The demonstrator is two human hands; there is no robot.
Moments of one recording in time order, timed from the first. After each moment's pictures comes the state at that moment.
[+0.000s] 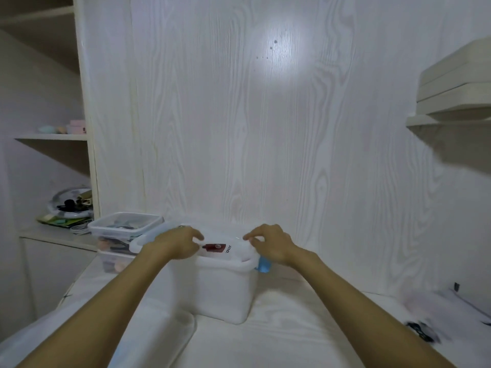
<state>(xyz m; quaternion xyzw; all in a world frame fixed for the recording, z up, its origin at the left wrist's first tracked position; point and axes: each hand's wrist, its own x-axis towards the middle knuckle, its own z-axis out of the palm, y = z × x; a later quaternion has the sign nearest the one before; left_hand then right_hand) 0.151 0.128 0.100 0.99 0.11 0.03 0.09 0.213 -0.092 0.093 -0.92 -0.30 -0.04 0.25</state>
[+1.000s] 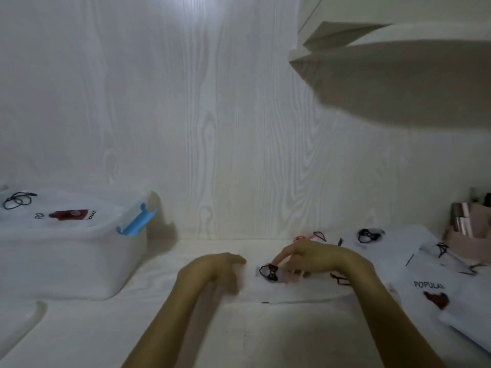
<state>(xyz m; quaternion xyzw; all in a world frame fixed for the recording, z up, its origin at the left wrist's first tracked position) 0.199 -0.156 0.003 0.96 -0.10 -0.21 0.15 0.198 -0.367 0.028 -0.94 -0.14 0.20 0.25</state>
